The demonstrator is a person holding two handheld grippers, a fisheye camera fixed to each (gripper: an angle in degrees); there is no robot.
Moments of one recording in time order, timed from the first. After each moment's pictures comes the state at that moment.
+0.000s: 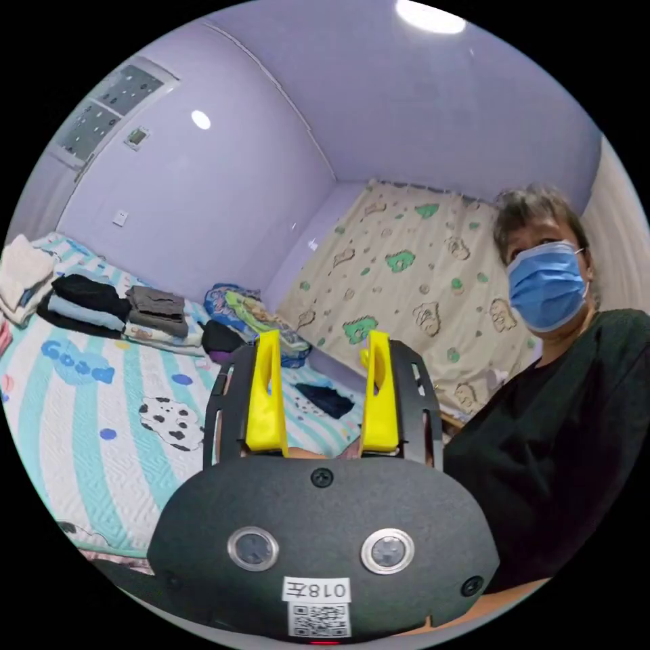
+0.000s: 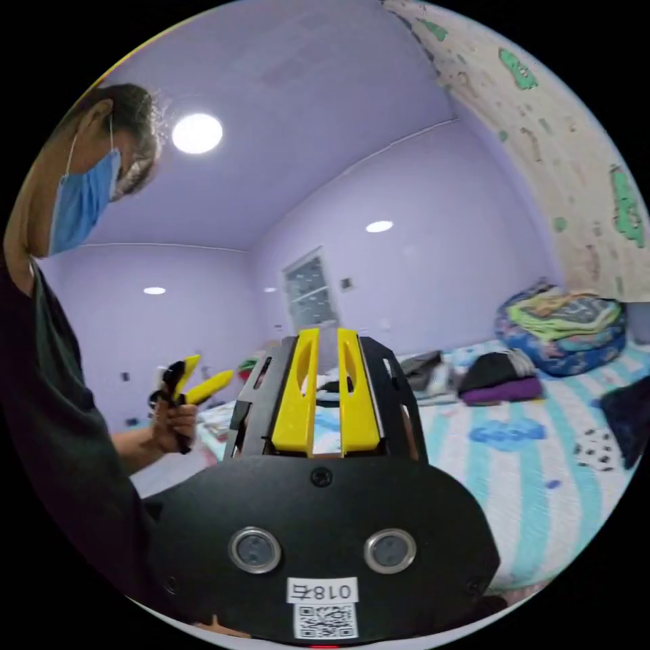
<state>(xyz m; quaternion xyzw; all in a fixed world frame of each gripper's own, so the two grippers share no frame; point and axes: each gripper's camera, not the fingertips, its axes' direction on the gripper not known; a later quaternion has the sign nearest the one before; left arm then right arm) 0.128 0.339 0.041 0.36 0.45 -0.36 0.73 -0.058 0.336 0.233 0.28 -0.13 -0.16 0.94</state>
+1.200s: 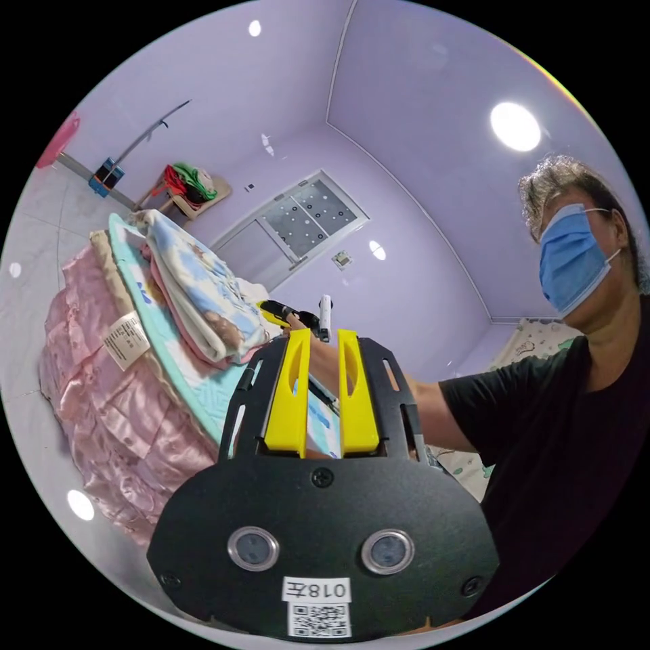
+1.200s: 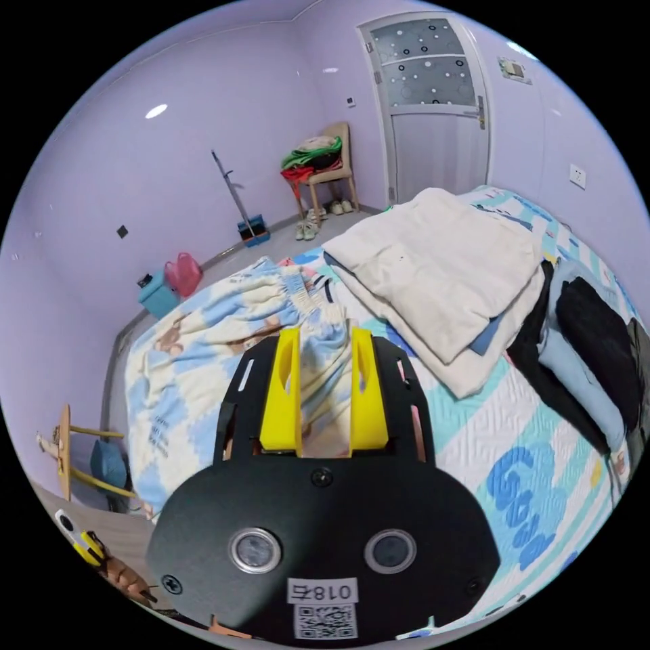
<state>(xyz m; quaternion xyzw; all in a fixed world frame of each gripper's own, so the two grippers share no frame) 0.071 0.983 -0.021 0.31 0.08 -0.66 0.68 -0.499 0.314 1.058 -0.22 -0.09 -0.26 0.94</state>
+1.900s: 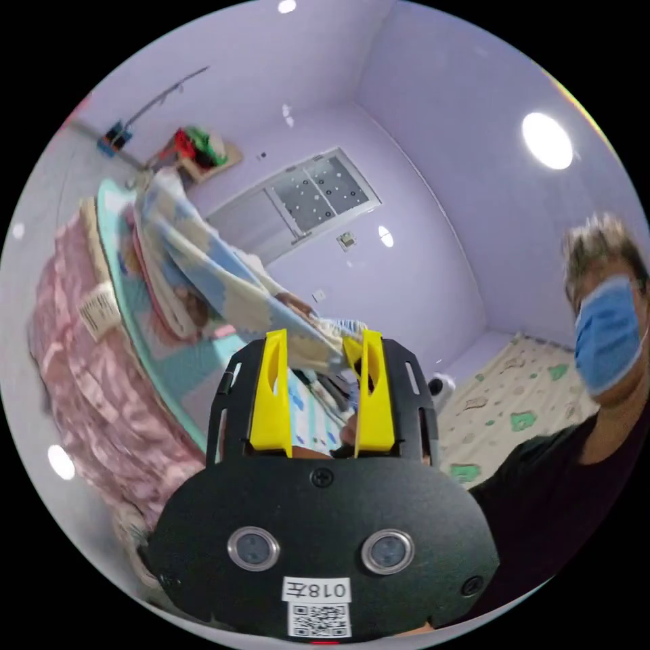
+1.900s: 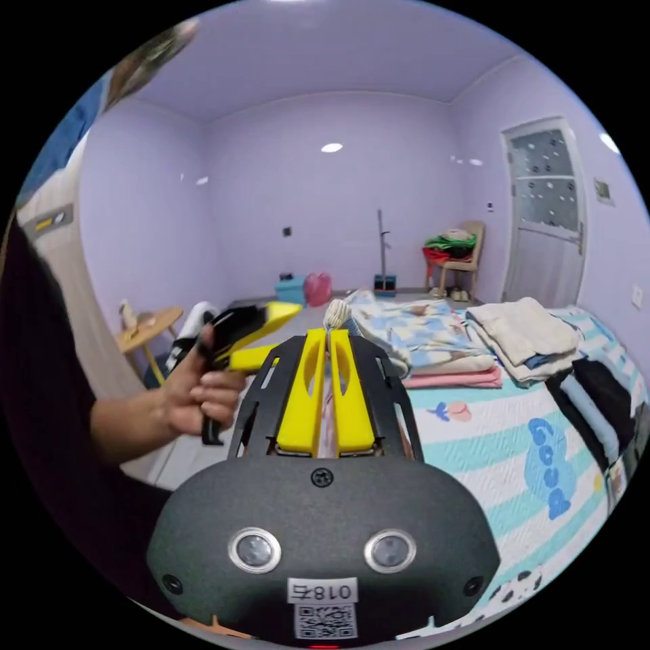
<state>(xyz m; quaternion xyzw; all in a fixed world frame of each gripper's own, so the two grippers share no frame) 0.105 0.981 -0.021 0.28 0.21 -0.71 0.61 -0.452 0.469 0.784 -0.10 -0.35 -0.44 0.82</state>
